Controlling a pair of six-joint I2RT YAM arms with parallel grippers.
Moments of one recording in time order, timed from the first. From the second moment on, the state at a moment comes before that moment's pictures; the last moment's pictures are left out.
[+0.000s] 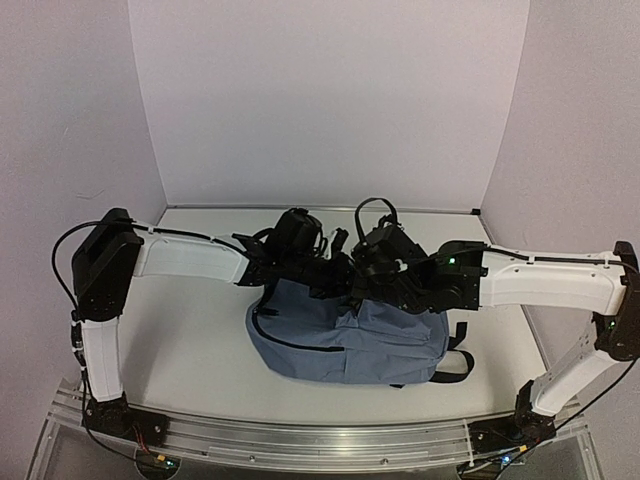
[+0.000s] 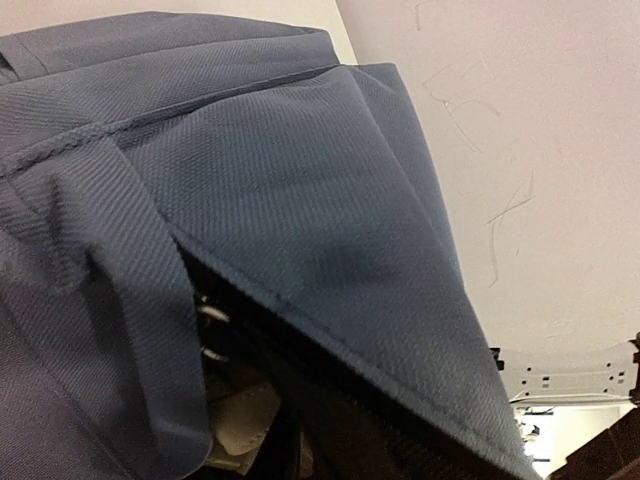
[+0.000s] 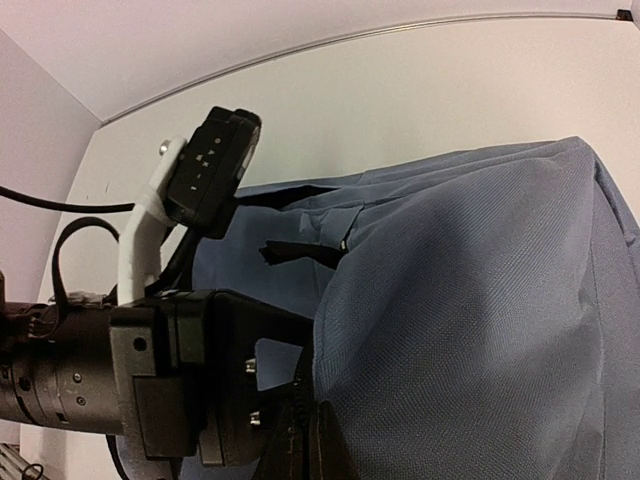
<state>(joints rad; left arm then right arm) -0.94 1.96 1.38 0.05 0.45 -0.92 1.14 1.53 1.23 -0.51 0.62 0.99</state>
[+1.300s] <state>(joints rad) -0.78 1.49 0.98 -0.18 0.24 -0.91 1.14 1.78 1.28 -0.41 0.45 0.99</state>
